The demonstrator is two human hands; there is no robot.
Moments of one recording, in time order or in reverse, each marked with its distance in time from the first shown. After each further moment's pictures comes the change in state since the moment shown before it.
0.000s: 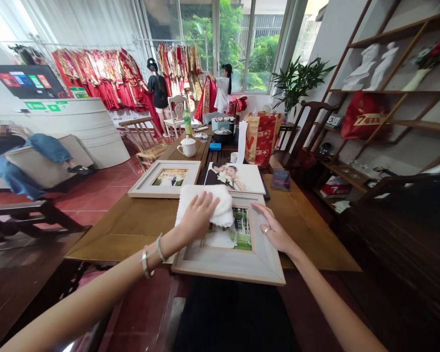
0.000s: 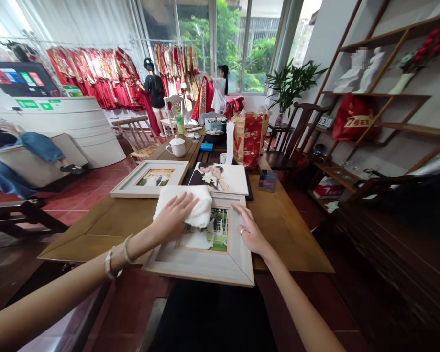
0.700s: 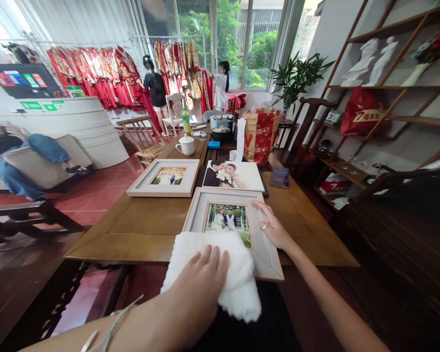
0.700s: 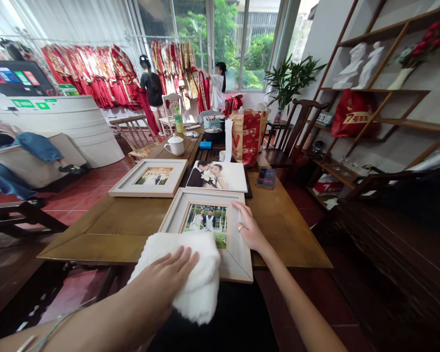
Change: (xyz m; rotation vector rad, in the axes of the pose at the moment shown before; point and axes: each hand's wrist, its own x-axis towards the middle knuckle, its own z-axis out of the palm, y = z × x) left_hand -0.096 0.078 -0.046 -0.123 -0.377 0.207; right_hand 0.000 0.002 0.002 -0.007 0.066 0.013
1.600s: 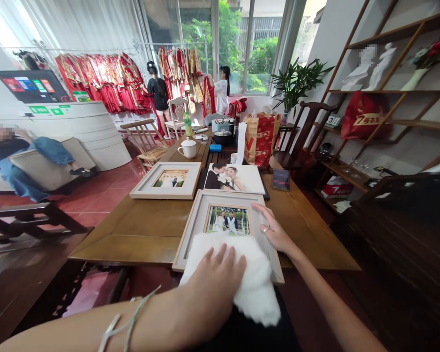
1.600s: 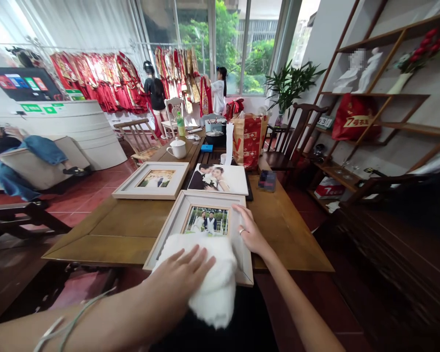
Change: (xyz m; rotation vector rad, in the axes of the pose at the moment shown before) left_hand 0.012 0.014 -0.006 0.022 0.144 0.081; right_hand -0.002 -0.003 -0.001 -0.008 -0.013 -0.035
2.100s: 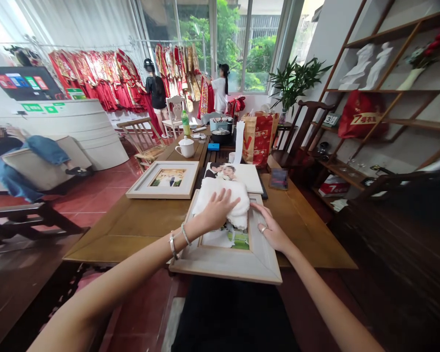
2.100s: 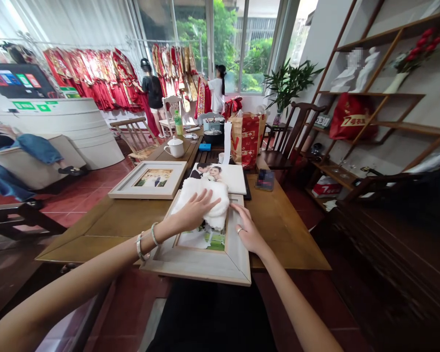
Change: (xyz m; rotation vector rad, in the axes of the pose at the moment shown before) left_hand 0.111 -0.099 0.001 0.115 0.159 -0.090; right_hand 0.001 0.006 0.001 0.011 0.010 0.010
